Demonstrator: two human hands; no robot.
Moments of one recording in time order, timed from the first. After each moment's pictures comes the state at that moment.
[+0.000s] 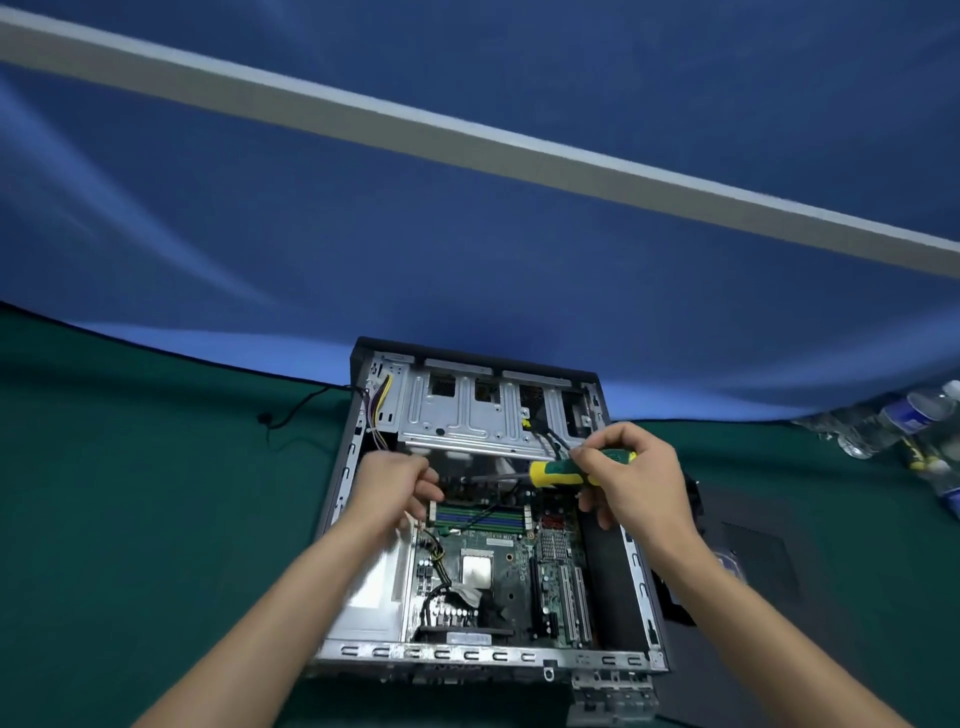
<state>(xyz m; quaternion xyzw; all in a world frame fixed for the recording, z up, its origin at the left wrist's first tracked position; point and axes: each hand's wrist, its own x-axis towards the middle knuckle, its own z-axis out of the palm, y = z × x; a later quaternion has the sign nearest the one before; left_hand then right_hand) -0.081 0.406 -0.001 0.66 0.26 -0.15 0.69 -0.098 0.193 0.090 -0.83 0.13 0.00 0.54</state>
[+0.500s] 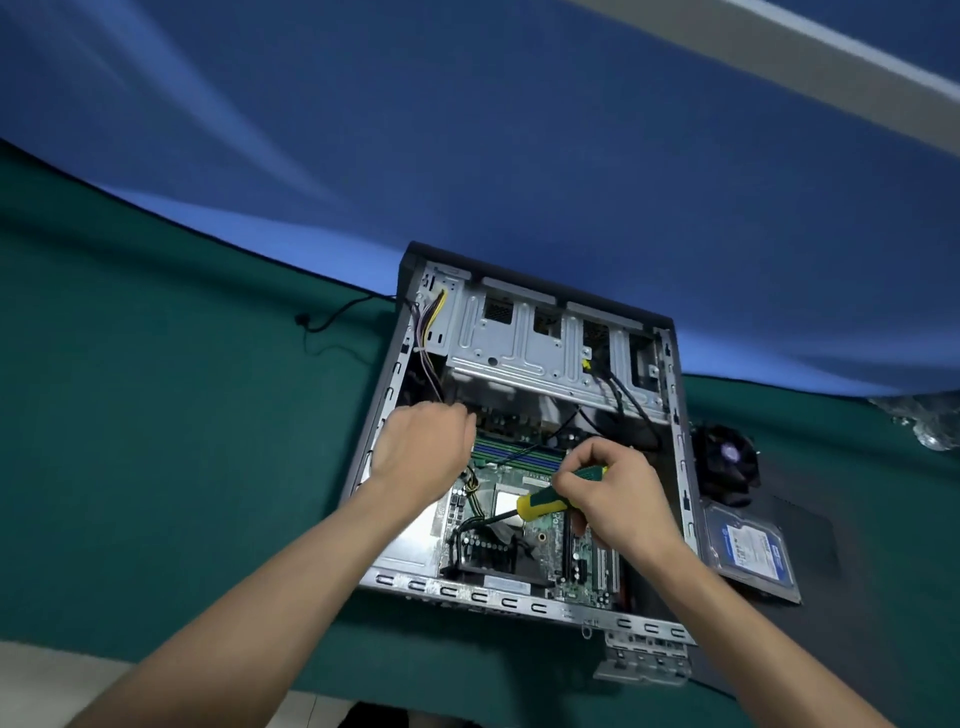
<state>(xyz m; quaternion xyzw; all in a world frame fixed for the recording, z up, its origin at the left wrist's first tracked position) -0.082 0.412 -0.058 0.99 -0.02 0.01 0.15 -0.107 0.226 0.023 -0.88 0.10 0.19 0.41</state>
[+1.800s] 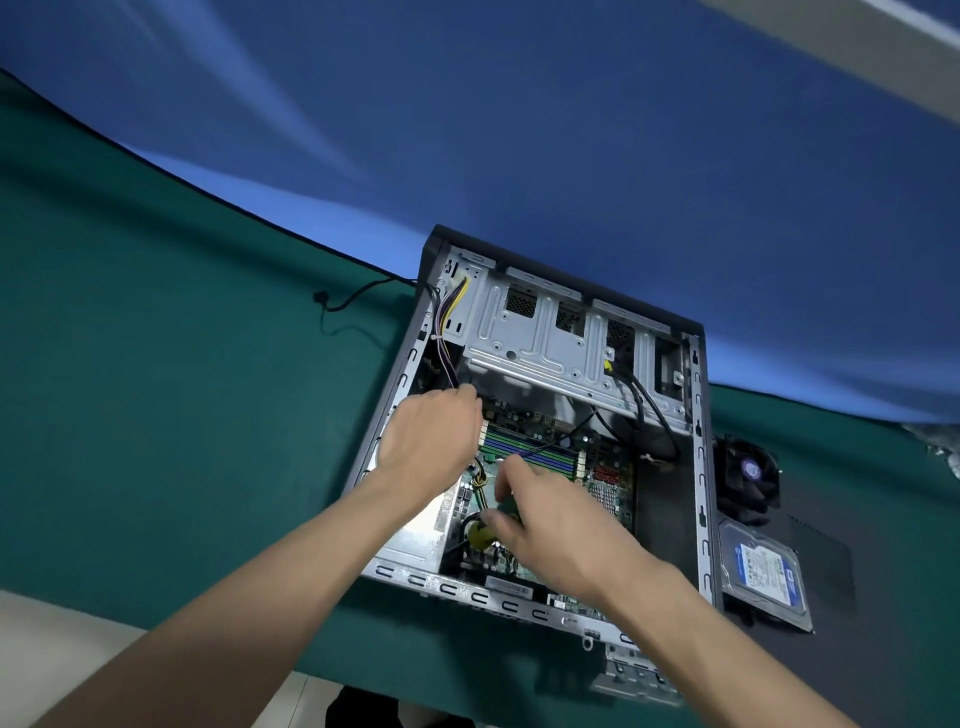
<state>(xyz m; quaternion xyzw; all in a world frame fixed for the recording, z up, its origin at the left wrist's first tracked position) -0.084 0.411 -0.055 0.99 -0.01 0.01 0.15 -0.115 0.270 0.025 -0.92 -0.22 0.29 0.12</state>
